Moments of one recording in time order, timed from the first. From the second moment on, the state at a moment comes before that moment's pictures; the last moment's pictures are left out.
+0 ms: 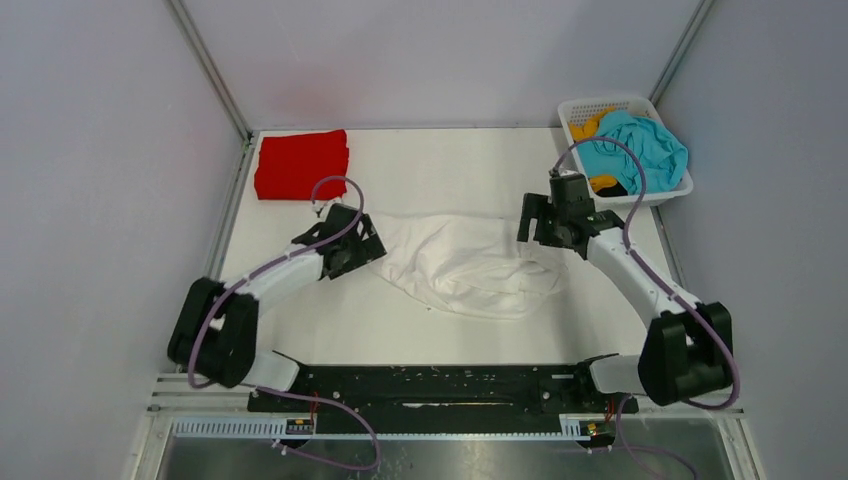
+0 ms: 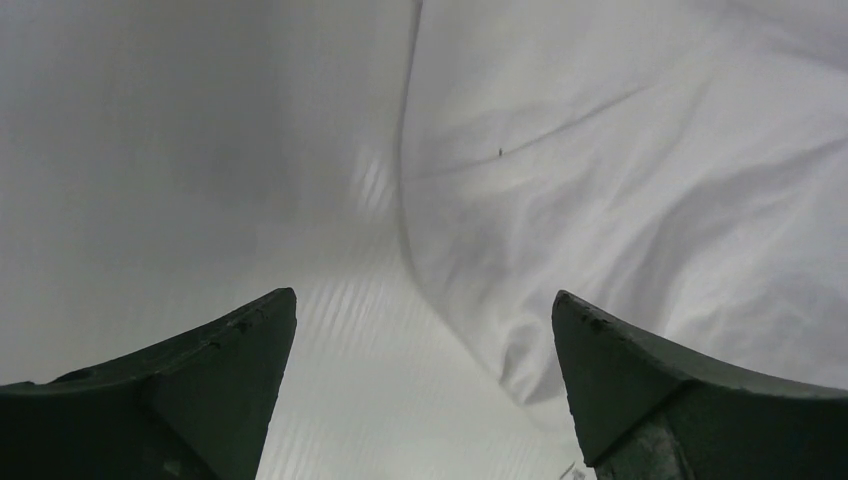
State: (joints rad) left arm -0.41 1.33 0.73 -0.33 -0.19 -0.77; right arm 0.25 1.28 0.93 -0.53 0.07 0.38
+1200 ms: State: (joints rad) left arm -0.44 1.26 0.92 -0.13 -0.06 -0.61; right arm 0.25 1.24 1.12 -0.71 0.21 0.29
